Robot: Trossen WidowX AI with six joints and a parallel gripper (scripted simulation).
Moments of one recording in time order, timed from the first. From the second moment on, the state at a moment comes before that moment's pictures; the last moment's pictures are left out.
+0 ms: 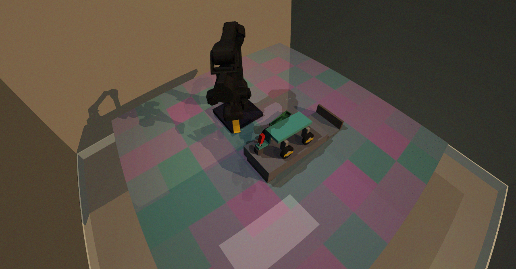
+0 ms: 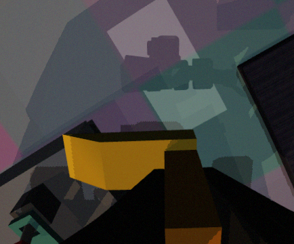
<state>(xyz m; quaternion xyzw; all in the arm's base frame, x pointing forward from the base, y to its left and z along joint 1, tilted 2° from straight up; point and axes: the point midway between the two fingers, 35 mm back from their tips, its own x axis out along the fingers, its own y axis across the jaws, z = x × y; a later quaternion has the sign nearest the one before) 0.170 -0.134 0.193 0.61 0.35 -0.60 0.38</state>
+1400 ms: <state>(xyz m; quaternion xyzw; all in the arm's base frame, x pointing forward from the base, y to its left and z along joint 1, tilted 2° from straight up) 0.171 -0.133 0.195 0.26 0.63 -0.27 0.67</state>
